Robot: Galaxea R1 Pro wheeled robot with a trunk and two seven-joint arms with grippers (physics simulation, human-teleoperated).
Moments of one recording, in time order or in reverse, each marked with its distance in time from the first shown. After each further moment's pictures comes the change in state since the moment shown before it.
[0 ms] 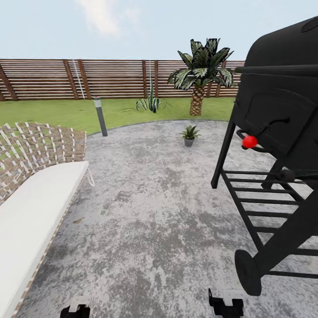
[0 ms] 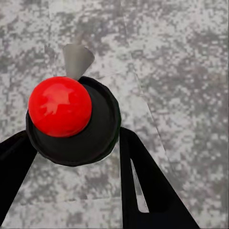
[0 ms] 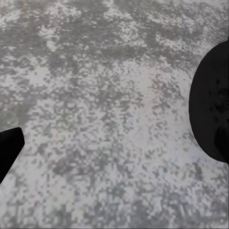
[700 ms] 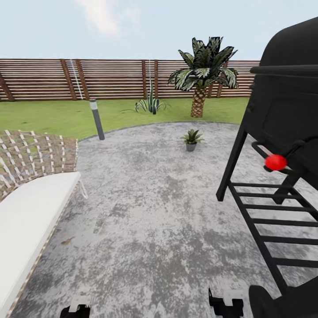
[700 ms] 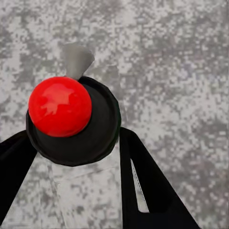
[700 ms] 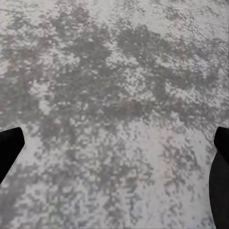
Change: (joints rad) left arm 0.000 0.000 0.000 0.000 0.000 0.000 0.000; right arm 0.000 0.000 0.000 0.000 0.000 0.000 0.000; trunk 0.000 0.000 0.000
